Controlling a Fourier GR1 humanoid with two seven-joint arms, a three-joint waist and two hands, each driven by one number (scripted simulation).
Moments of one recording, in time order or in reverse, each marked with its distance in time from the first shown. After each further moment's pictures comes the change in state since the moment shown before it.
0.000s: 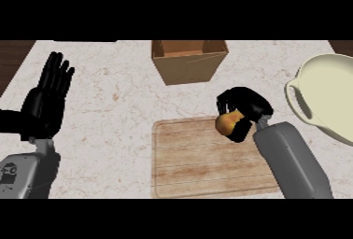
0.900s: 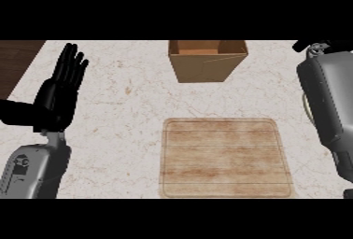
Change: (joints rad) left arm -0.063 -0.025 -0.047 -0.001 -0.012 -0.007 0.014; right arm -0.423 -0.175 -0.263 0.210 0.635 -0.565 1.042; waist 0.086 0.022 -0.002
